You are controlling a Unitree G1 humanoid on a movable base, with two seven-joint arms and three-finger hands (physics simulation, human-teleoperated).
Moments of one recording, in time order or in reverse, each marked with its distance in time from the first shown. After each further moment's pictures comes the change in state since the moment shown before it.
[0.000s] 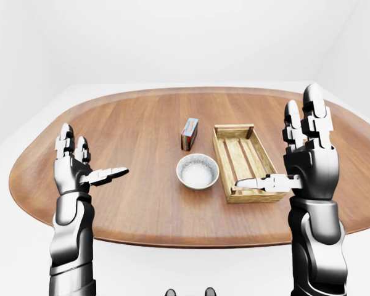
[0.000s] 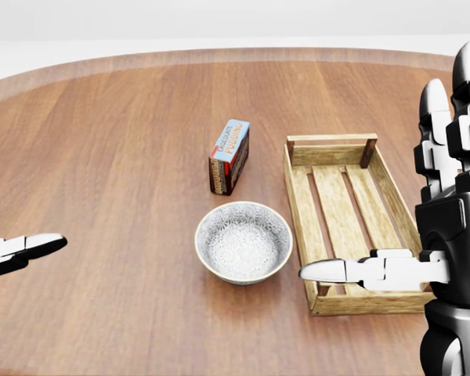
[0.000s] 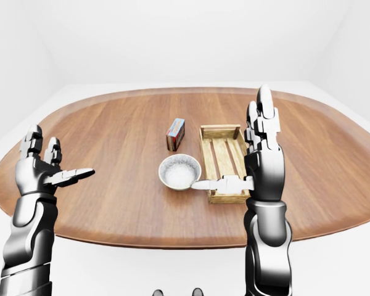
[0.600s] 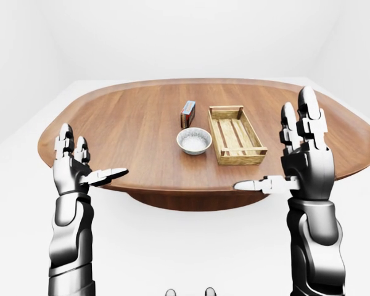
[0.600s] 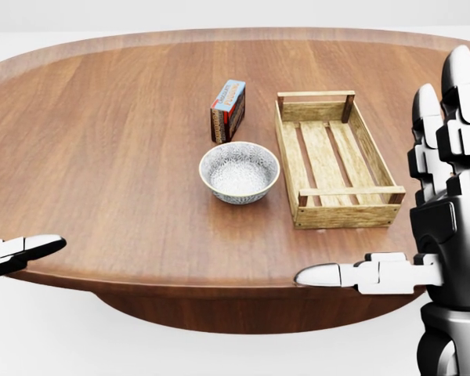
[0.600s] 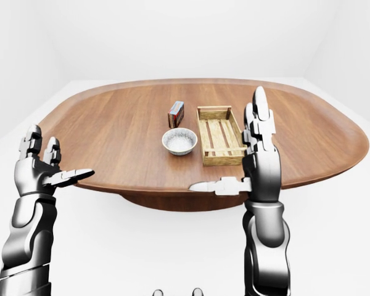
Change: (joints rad) left arm 0.008 0.003 0.000 -0.009 -0.002 0.000 -0.002; right arm 0.013 0.008 0.012 0.001 -0.028 0.000 0.016
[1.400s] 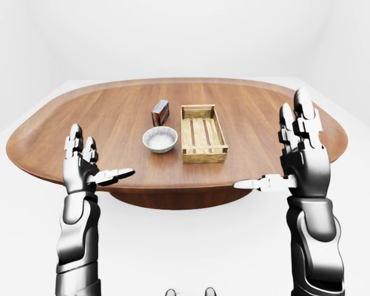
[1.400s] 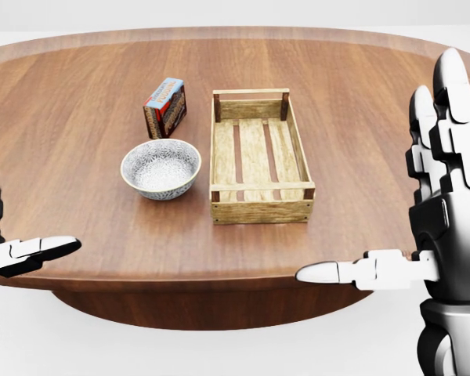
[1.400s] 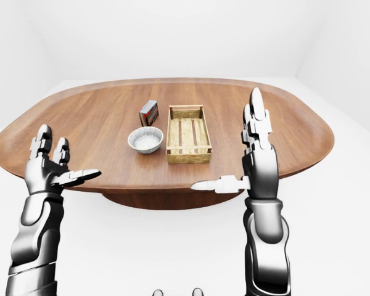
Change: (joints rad) left arm -0.011 -0.031 -0.029 0.015 0.012 0.000 -0.015; right arm -0.015 -0.022 -0.004 0.035 -0.025 0.000 0.002
